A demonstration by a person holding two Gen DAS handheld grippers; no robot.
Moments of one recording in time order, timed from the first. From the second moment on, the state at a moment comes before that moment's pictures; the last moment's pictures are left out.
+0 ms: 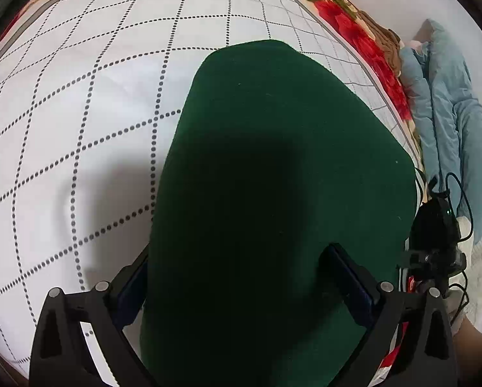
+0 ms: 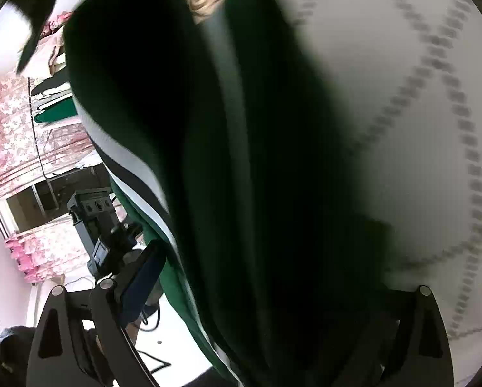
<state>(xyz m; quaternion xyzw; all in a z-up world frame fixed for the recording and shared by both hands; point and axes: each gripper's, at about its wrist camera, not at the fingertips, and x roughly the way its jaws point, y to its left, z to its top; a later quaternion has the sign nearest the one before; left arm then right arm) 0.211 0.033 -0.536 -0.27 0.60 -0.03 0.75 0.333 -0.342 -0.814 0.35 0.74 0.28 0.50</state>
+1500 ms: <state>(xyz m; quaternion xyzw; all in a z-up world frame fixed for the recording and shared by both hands) 0.528 -0.016 -0.417 -0.10 0.52 -0.16 0.83 0.504 -0.346 -0.774 0.48 0.61 0.21 0.60</state>
